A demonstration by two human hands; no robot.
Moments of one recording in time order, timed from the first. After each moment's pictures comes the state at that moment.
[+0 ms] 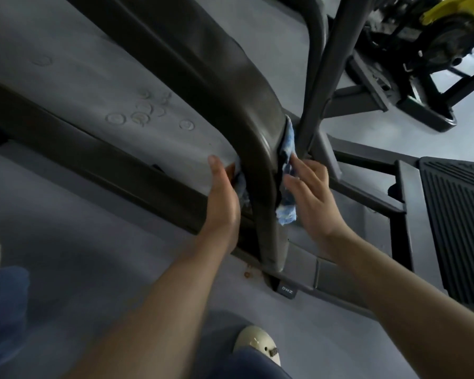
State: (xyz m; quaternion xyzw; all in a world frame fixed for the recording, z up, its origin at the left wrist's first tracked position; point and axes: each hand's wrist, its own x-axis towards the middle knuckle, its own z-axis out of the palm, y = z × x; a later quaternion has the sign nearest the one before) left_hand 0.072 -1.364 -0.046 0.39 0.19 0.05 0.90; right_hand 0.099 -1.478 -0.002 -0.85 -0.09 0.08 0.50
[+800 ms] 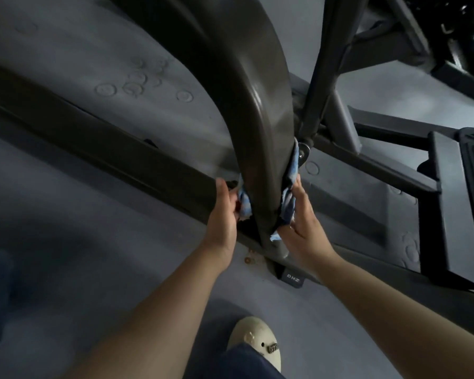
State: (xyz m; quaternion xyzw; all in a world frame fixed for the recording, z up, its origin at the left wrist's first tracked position) left_hand 0.068 -1.411 -0.148 0.43 0.18 -0.04 0.88; right_hand 0.095 -1.549 -0.118 -0.91 -0.17 0.15 0.34
